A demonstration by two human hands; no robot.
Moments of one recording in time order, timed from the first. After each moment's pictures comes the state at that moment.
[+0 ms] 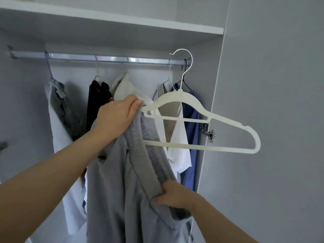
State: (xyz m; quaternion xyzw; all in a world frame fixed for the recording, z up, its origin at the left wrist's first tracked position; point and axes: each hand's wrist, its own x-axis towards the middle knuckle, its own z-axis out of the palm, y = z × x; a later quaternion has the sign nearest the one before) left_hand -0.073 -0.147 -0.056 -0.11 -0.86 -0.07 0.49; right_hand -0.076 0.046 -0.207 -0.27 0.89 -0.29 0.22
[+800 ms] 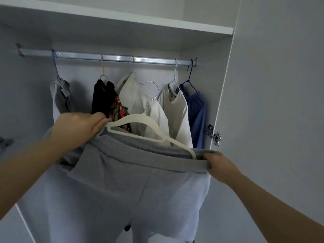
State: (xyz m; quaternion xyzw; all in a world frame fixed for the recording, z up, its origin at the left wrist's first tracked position) left_hand -0.049 -0.248 -0.083 -0.13 -0.85 0.16 0.48; right_hand -0.151 0.134 -0.172 -0.21 0.97 -0.07 -0.11
